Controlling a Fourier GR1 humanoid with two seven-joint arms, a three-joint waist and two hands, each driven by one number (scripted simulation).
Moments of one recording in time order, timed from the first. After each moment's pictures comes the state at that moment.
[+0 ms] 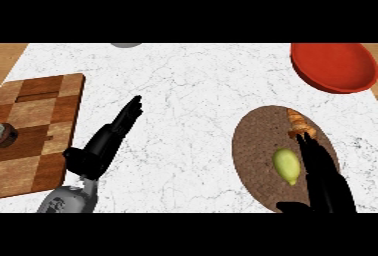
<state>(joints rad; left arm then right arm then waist) -0.14 0.22 -0.25 -1.57 0.11 -0.05 0.05 0.21 -0.31 0.31 -1.83 0.99 -0.18 0.46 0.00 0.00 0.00</state>
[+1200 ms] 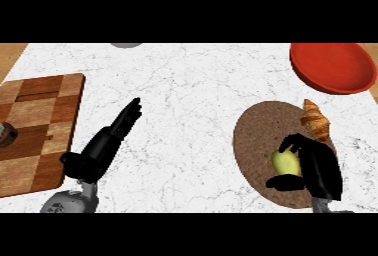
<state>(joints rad) -0.10 0.14 -0.18 -1.60 0.03 -0.13 0.07 0.03 -0.22 0.16 -1.58 1.00 -0.24 0.21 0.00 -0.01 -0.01</state>
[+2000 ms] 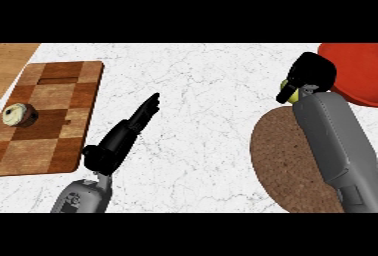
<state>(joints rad) -0.19 0.10 -0.22 -1.57 0.01 -0.16 0.08 -0.79 -0.25 -0.03 -0.91 1.09 0.12 0.75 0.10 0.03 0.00</state>
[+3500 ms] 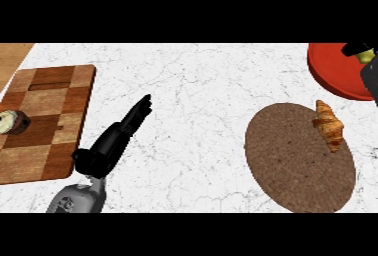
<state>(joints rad) -0.15 0.11 -0.19 -1.59 0.01 -0.16 0.07 -1.14 -0.55 -0.22 -0.25 1.26 -0.52 0.66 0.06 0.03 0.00</state>
